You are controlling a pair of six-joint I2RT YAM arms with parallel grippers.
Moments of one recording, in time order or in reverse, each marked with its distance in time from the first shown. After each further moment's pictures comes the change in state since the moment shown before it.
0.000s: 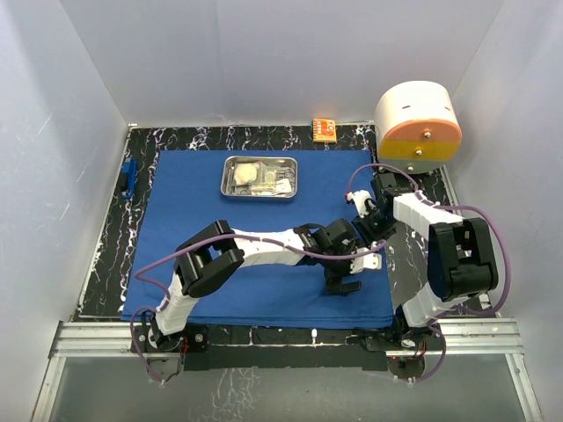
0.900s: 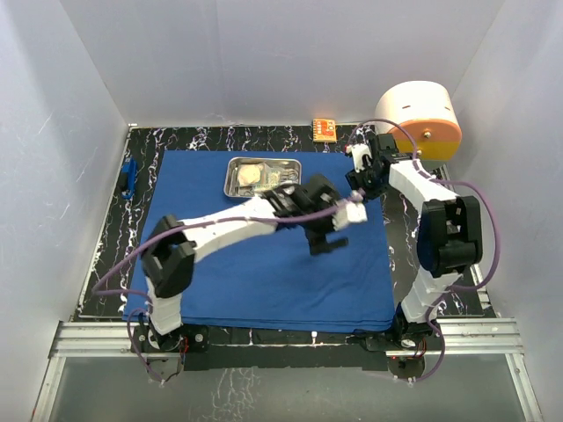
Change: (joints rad) left arm 0.093 -0.163 0.155 -0.319 -0.166 0.016; right arm -0.013 0.160 0.370 0.025 -0.019 0.099
